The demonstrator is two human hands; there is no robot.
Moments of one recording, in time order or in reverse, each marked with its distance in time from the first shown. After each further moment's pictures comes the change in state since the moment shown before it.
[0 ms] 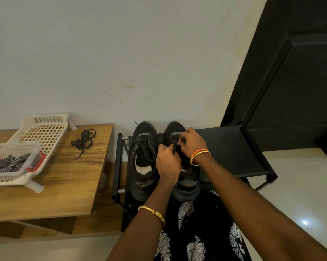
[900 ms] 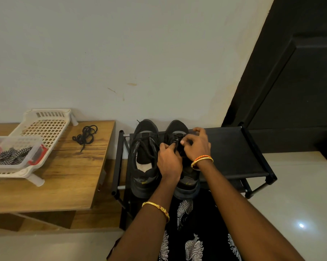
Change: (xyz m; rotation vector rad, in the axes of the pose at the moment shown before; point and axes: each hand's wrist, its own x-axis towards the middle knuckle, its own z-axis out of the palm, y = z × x) left_hand -0.001 -0.004 0.009 0.013 0.054 -0.012; right_hand -0.020 -0.001 0.003 0.248 0.155 0.201
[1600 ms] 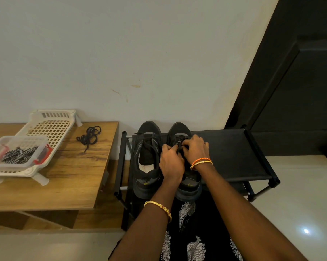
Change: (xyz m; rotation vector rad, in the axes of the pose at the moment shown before) left_hand 0.000 0.001 -0.002 0.010 -0.017 0.011; right_hand 0.000 -0.006 0.003 -0.400 -0.161 -0.153
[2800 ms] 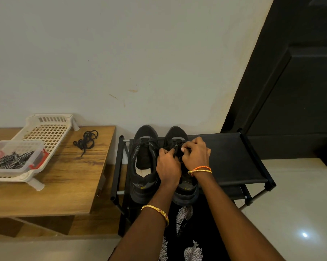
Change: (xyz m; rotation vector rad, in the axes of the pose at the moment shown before) left_hand 0.002 -0.001 0.005 0.019 0.010 0.002; right_hand -0.016 0.000 -0.003 0.308 0.249 0.092
